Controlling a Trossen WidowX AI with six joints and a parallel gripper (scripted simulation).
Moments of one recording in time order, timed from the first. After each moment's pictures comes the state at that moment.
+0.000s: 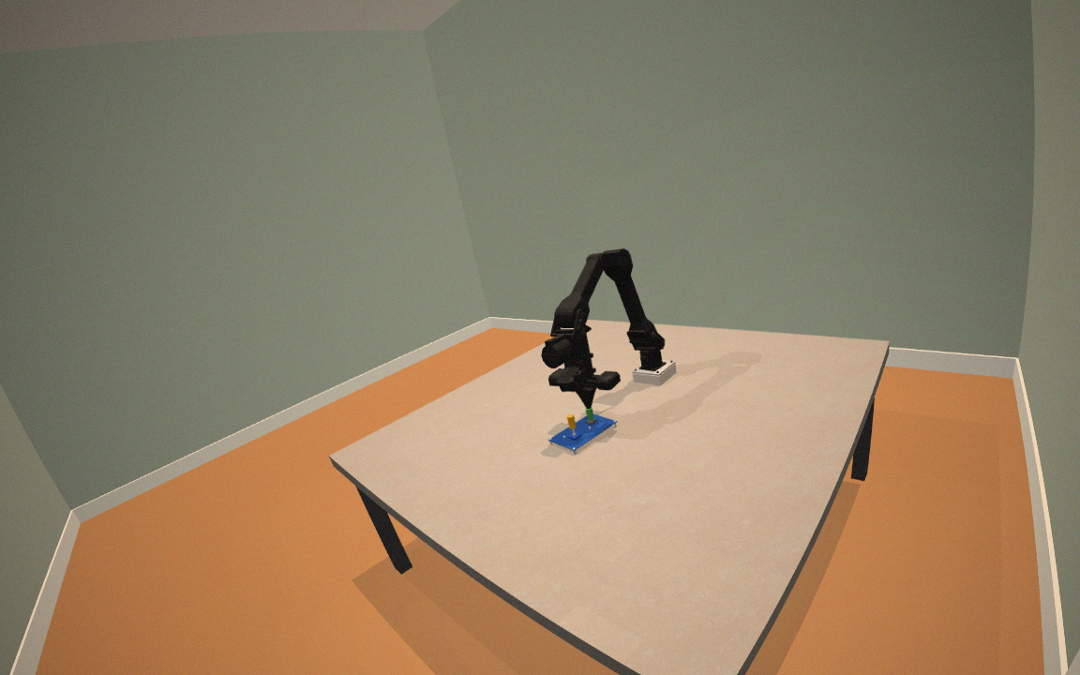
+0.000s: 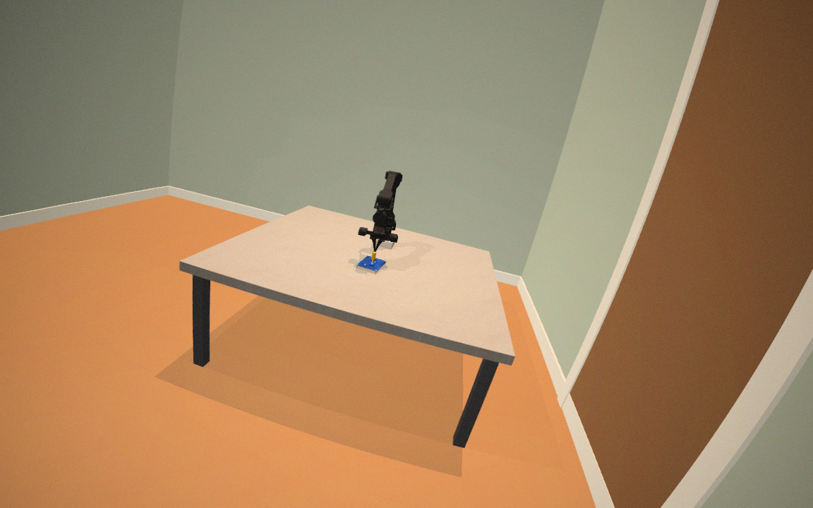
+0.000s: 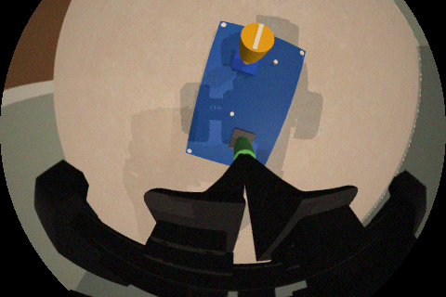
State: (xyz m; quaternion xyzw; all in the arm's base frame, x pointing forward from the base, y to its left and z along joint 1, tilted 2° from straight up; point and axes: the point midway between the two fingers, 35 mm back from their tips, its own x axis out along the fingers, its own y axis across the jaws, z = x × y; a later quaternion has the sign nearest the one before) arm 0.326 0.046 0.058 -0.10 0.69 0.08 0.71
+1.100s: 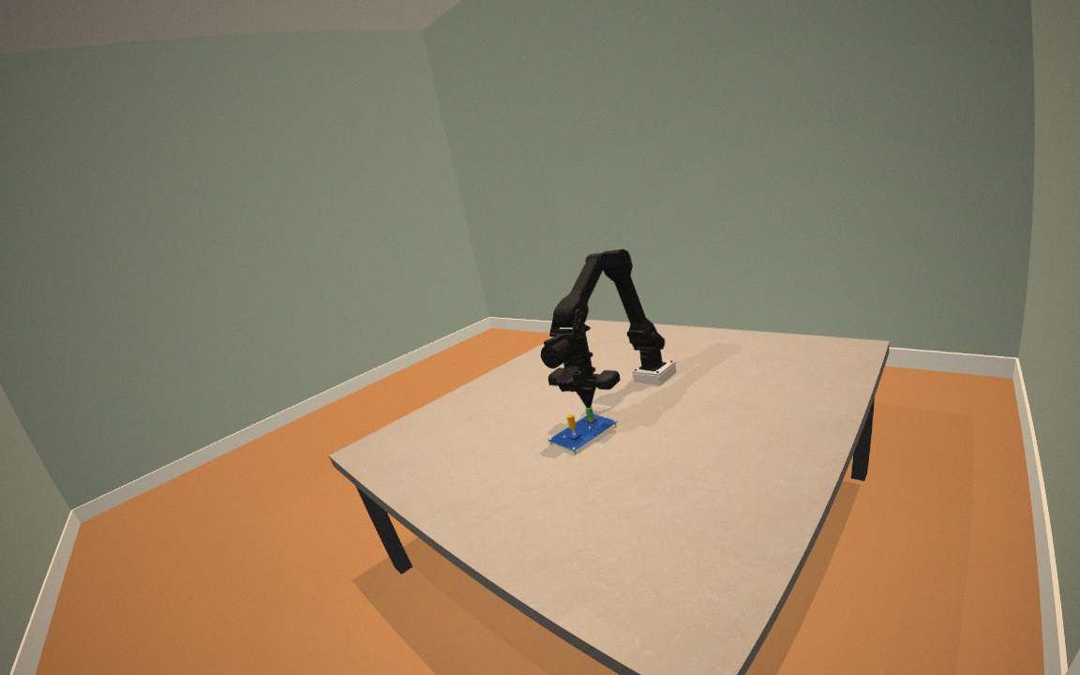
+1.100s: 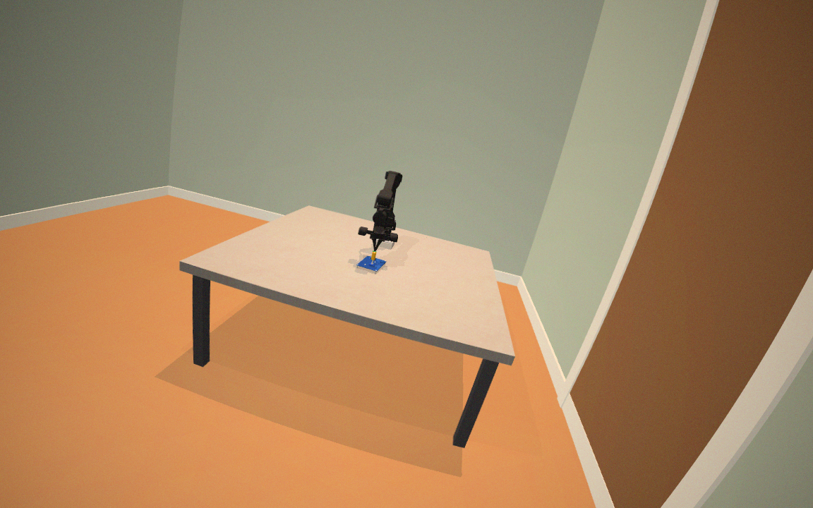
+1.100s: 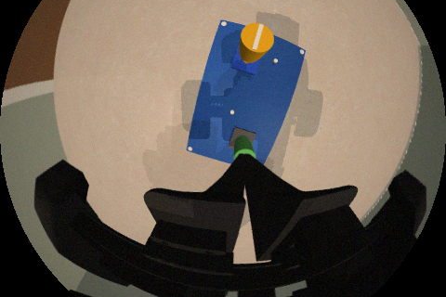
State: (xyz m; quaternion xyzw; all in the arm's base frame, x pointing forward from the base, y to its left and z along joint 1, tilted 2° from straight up) arm 0.326 0.046 0.063 -0.10 0.69 0.08 0.71
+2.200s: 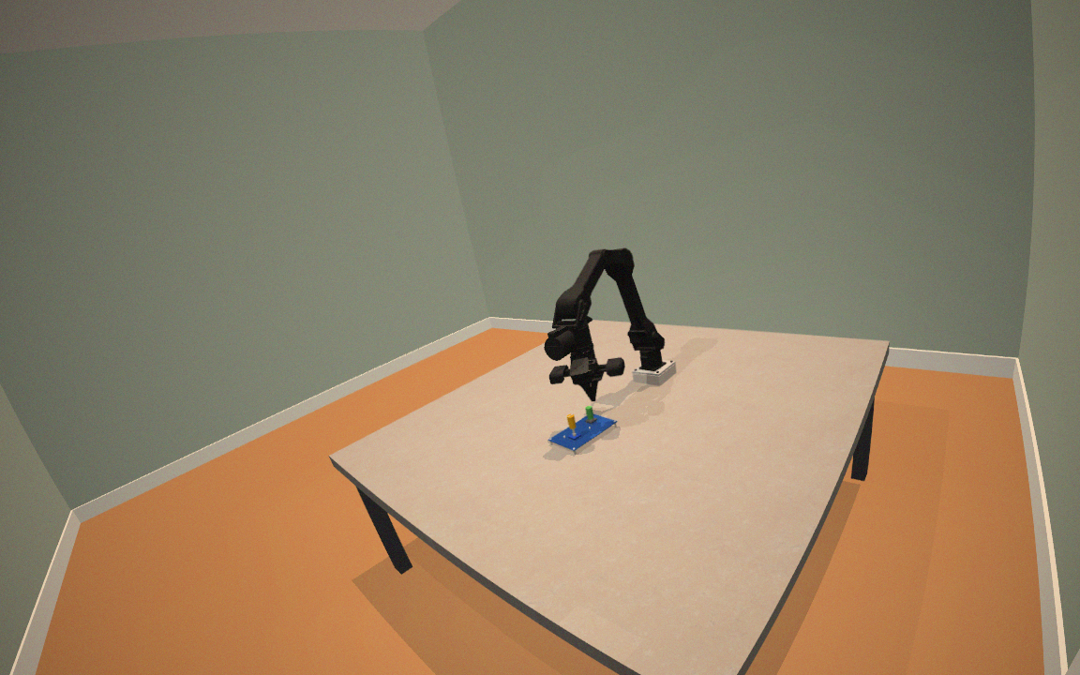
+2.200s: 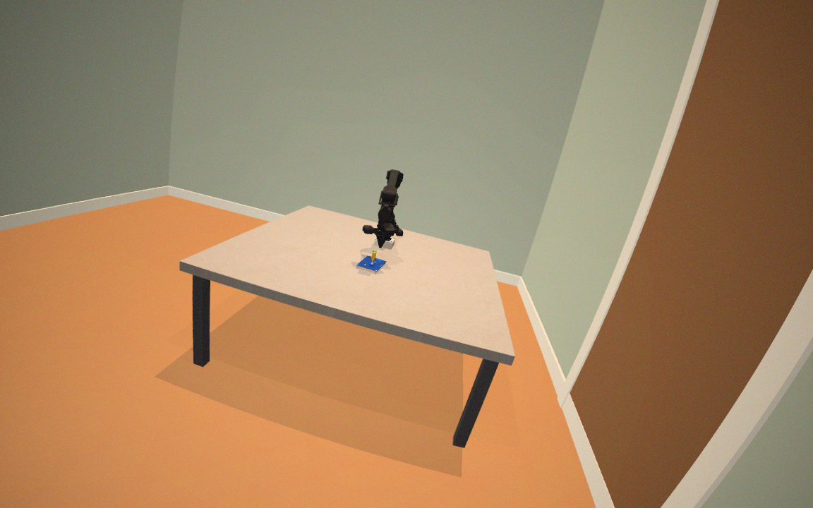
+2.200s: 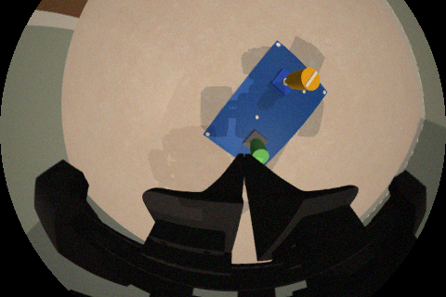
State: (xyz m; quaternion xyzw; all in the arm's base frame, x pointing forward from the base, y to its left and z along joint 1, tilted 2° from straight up) arm 0.323 0.067 0.086 -0.22 0.67 0.22 0.68
